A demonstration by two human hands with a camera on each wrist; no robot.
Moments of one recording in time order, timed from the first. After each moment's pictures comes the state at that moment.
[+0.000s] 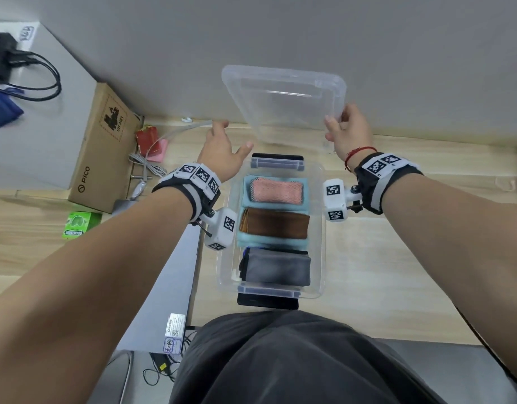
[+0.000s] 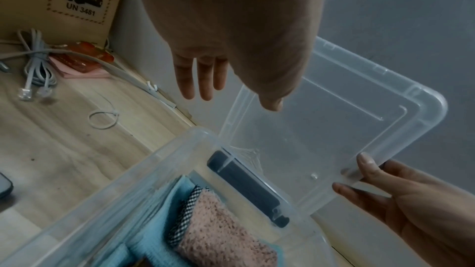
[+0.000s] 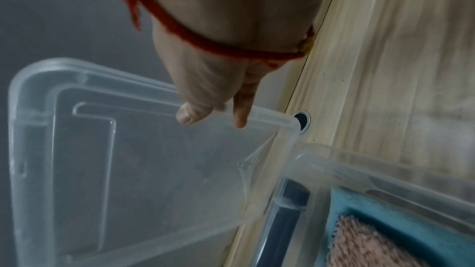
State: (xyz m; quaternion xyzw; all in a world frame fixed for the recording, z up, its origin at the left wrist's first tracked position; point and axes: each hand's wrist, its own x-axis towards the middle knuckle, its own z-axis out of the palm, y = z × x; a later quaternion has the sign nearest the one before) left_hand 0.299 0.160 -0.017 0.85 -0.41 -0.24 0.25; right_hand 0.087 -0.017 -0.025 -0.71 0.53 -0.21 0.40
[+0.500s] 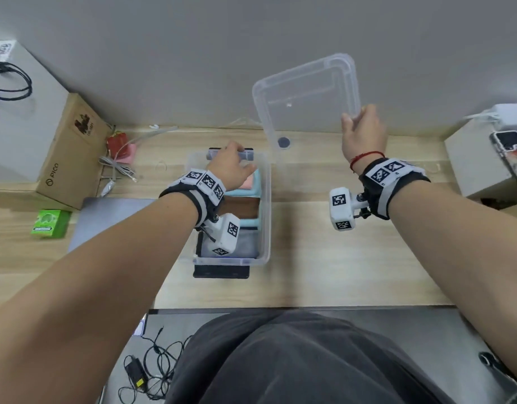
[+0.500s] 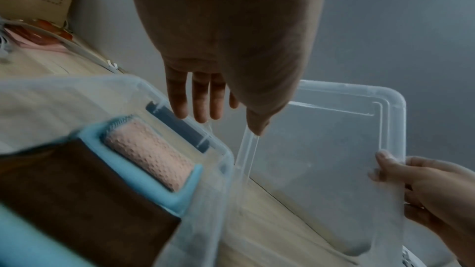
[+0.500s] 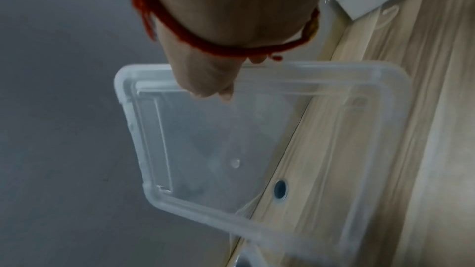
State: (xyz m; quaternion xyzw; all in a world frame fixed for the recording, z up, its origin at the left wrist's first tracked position) left_hand 0.152 0.164 0.015 0.82 -0.48 -0.27 0.18; right_hand -0.077 -0.001 0.037 -0.73 0.60 -0.26 0.19
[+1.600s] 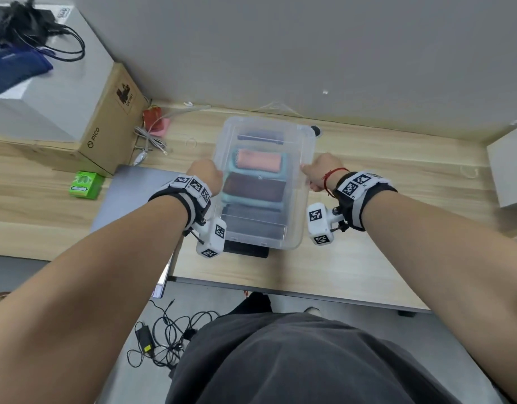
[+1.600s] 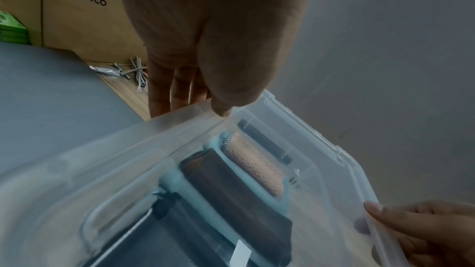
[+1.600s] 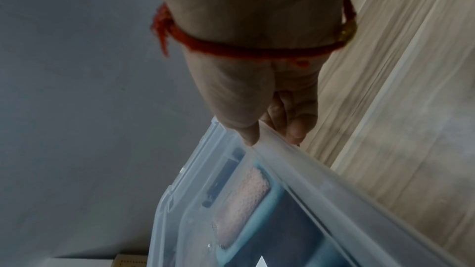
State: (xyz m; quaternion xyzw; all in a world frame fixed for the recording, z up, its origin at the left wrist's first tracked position) left_hand 0.197 0.261 -0.006 0.91 -0.34 -0.23 0.01; right_hand -0.009 0.090 -0.013 -0.77 0.52 0.10 0.35
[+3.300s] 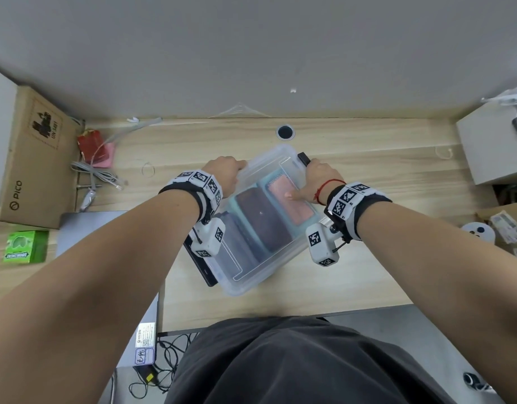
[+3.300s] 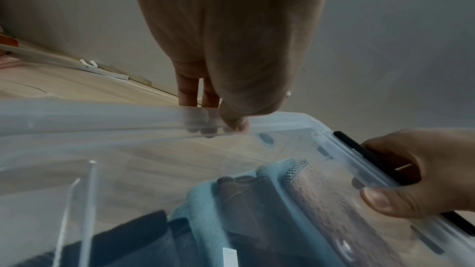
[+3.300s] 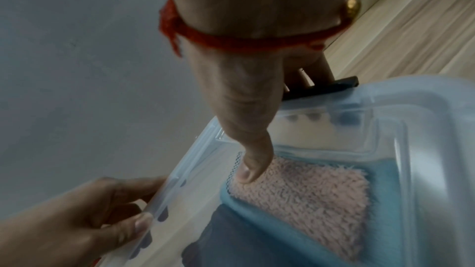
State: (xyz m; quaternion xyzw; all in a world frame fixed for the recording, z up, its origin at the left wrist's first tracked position) left_hand 0.215 0.126 -0.042 0.71 -0.65 -0.26 -0.09; right_hand -0.004 0.043 -0.039 -0.79 0.54 0.20 0.19
